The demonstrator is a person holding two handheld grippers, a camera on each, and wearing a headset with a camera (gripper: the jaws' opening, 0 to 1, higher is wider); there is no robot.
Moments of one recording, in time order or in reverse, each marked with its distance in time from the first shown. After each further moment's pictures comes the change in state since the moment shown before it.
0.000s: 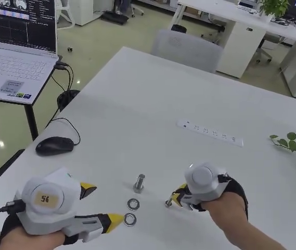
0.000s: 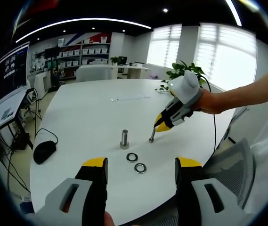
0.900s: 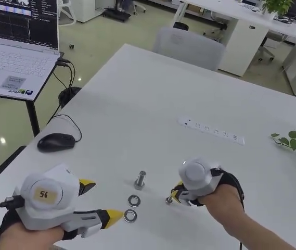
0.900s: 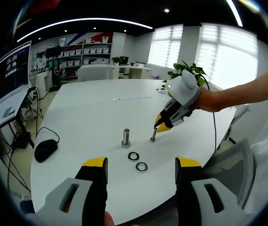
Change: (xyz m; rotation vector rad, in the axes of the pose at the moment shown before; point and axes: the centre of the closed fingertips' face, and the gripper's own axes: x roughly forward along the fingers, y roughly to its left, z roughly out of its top) left arm -0.003 0.002 -0.002 -0.007 -0.002 0.010; right arm 0.007 0.000 0.000 -0.090 0.066 0.011
